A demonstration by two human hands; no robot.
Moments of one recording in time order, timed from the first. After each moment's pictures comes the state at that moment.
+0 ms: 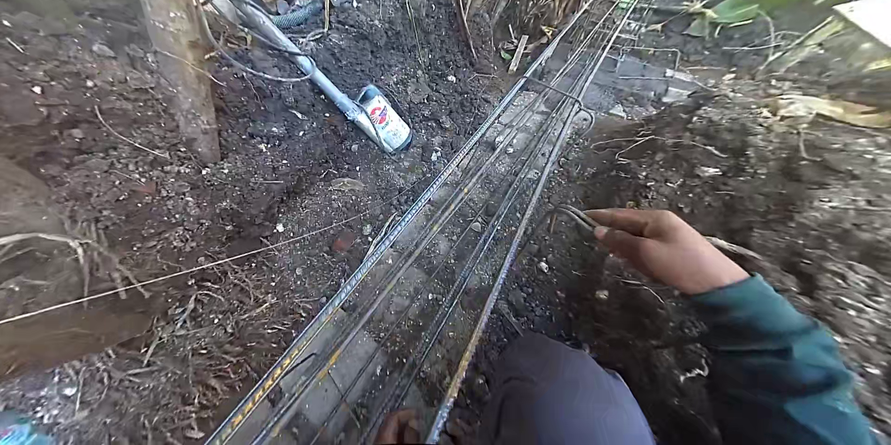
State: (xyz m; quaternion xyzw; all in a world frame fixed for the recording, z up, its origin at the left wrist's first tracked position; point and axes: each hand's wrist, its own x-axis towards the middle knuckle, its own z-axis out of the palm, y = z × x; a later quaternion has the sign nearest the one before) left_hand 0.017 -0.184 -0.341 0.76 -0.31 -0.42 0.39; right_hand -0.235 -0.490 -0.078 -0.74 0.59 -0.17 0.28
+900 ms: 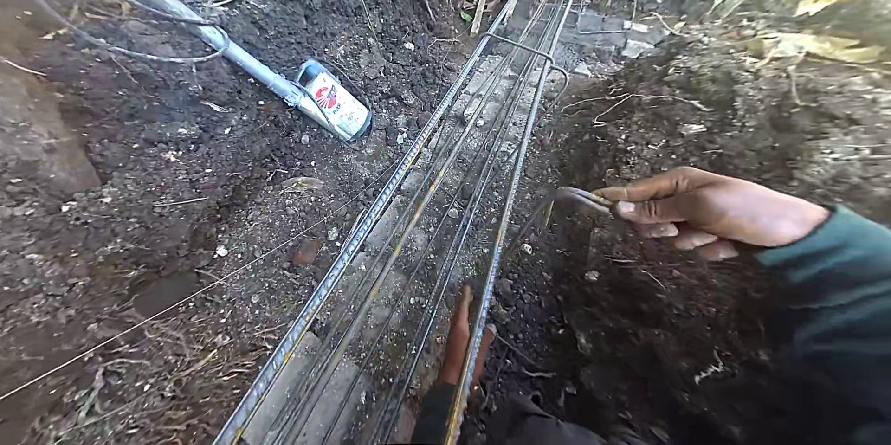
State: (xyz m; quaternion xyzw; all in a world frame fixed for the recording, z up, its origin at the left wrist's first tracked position) left_hand -0.056 -0.402 -0.389 0.54 -0.44 -0.58 0.42; right_hand -0.262 -0.537 -0.048 -0.62 0.59 -0.06 0.51
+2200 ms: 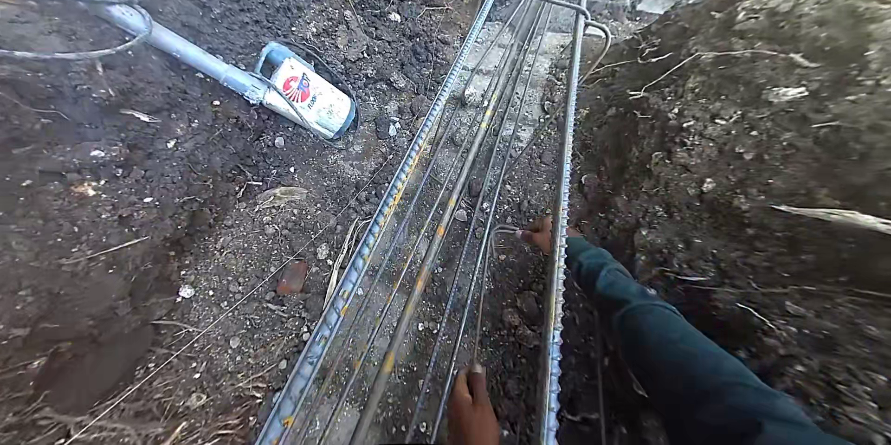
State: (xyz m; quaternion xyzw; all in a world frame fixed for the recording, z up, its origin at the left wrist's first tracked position) left_hand -0.061 -0.374 -0.433 0.77 -0.29 -0.53 0.22; right_hand -0.275 -0.684 -0.427 -0.59 0.72 0.08 0.35
